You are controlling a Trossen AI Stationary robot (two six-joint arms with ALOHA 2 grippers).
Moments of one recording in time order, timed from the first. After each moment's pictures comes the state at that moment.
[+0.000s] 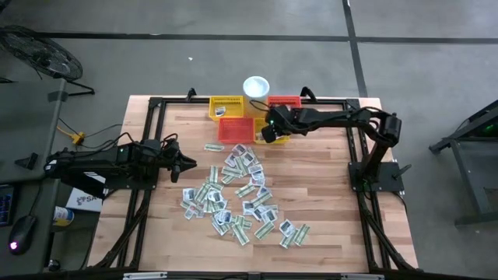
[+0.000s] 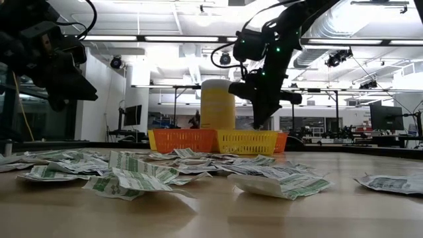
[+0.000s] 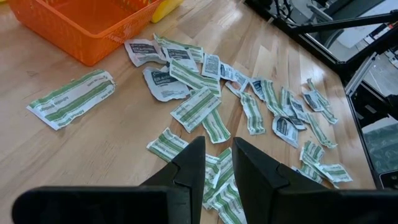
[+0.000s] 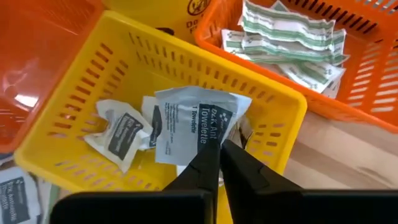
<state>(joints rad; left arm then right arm) 0.09 0.21 0.17 -0.37 0.01 -0.56 -0.37 1.77 1.19 -0.57 0.33 0.71</state>
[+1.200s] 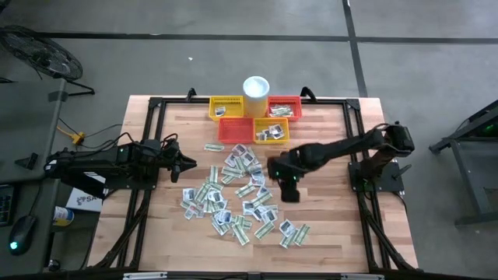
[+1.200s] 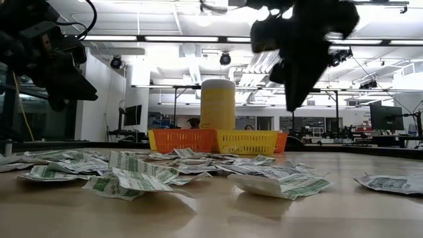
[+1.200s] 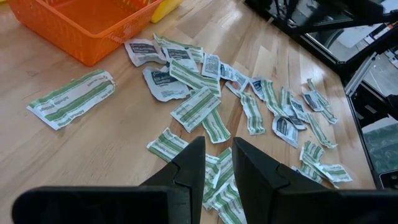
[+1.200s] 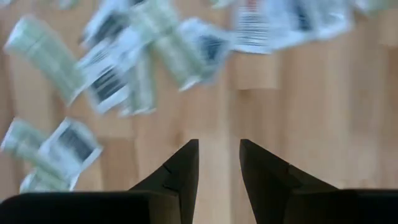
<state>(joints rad) 0.09 0.21 0.17 -0.37 0.01 -0.56 0.12 1.67 1.20 -0.81 -0.09 0.17</state>
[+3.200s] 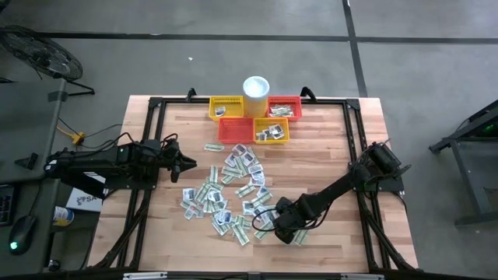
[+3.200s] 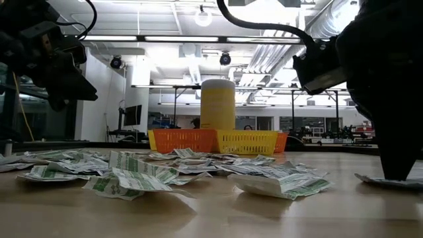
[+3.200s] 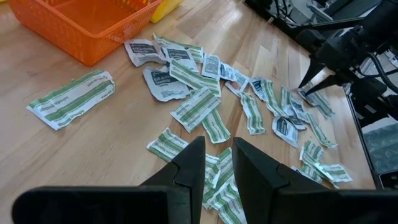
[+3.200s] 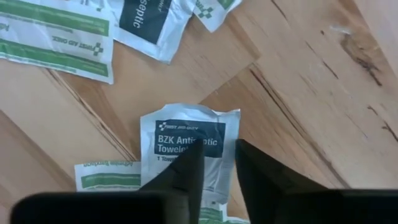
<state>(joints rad) 0.09 0.21 0.17 -0.37 0.01 -0.56 0.52 1.95 1.20 -0.68 0.01 1.21</state>
